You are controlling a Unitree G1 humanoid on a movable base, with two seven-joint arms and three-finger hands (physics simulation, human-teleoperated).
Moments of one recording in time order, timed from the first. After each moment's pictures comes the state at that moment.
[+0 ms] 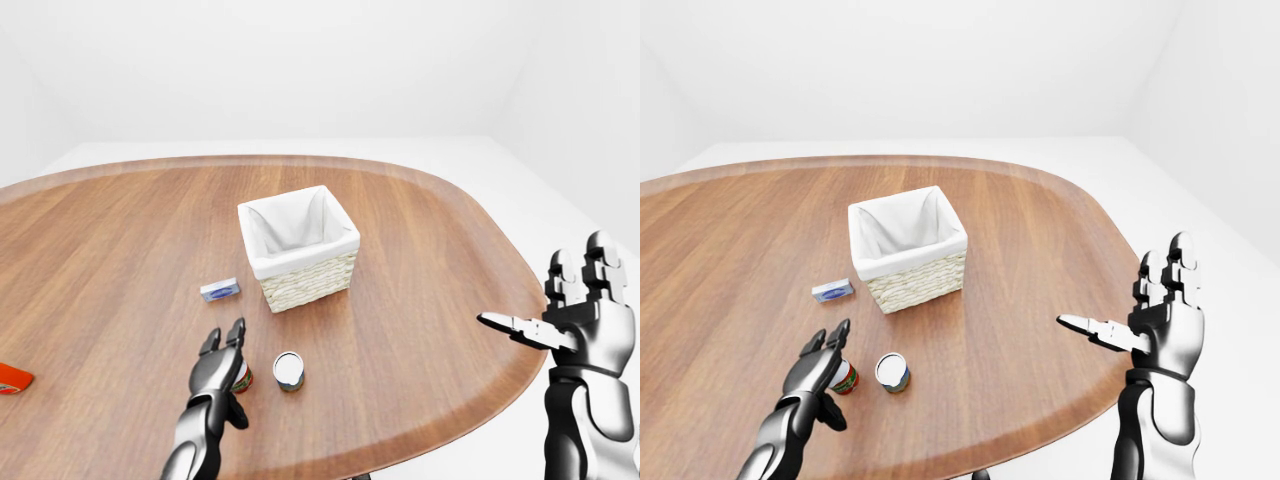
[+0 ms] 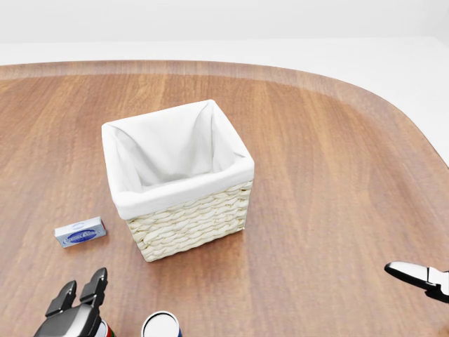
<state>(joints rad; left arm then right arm) 0.12 0.15 0.01 0.23 1.09 0.07 -0.07 0.14 -0.05 -0.50 -0.46 0.25 0.09 0.06</state>
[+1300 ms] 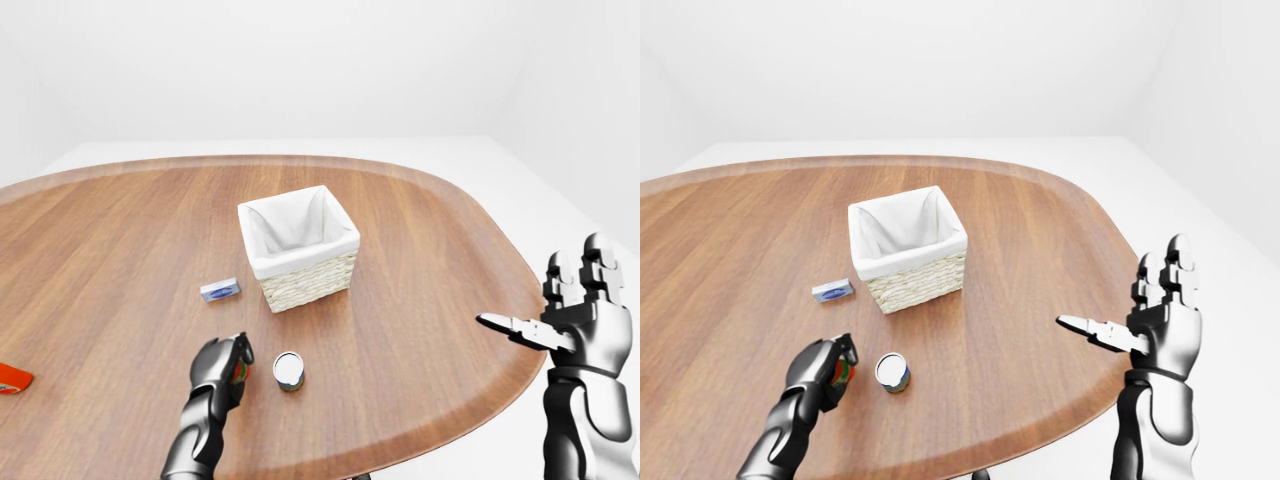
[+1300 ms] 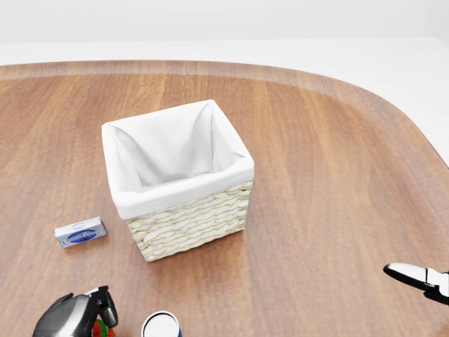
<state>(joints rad) 0.00 0.18 -0.01 0.44 1.01 0.09 0.06 0.15 -0.05 -0.50 -0.45 0.25 0.09 0.06</state>
